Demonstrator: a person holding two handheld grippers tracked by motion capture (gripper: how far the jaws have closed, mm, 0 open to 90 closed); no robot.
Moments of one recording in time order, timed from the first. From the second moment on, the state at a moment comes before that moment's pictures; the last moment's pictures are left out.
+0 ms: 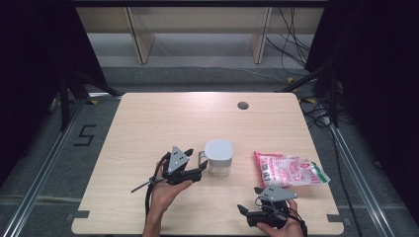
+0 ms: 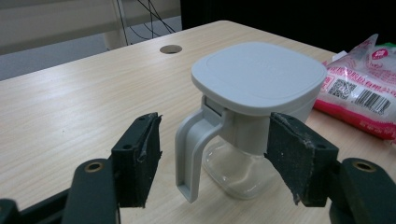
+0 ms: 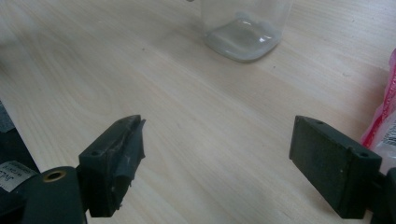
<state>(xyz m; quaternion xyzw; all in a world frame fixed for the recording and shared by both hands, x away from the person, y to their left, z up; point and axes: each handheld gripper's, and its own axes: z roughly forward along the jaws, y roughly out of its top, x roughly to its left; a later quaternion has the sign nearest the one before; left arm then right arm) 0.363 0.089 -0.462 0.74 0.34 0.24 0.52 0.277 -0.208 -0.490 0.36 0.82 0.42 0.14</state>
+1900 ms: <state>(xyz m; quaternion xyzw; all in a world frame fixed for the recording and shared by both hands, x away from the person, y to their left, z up) 0.389 0.076 -0.448 0.75 0.31 0.27 0.53 0.289 -0.208 -0.485 0.36 0.81 0.43 0.18</state>
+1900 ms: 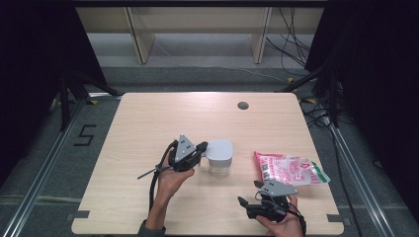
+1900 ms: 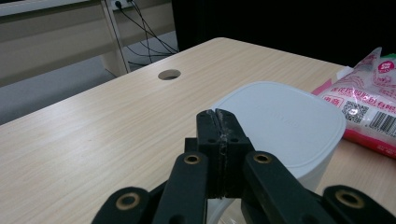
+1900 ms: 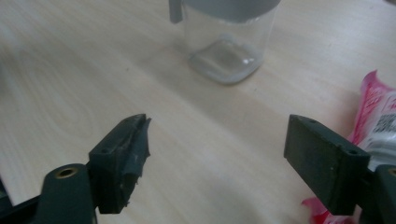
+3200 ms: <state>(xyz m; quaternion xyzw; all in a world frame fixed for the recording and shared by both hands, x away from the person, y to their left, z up) 0.391 0.082 -0.452 0.75 0.31 0.28 0.52 0.361 -0.183 -0.448 0.29 0.80 0.48 0.23</state>
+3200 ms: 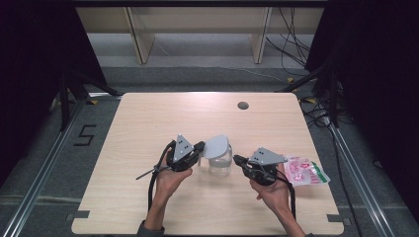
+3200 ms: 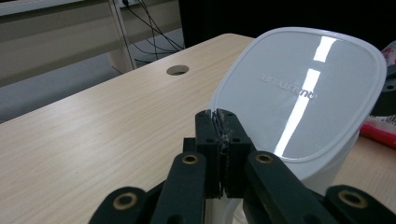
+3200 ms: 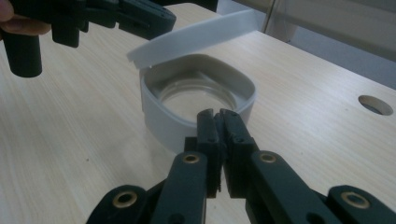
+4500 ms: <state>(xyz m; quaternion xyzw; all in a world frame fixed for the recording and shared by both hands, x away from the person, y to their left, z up) 0.347 0.110 -0.474 0.74 0.33 0.23 0.54 0.371 -0.136 -0.422 0.25 0.79 0.50 0.23</state>
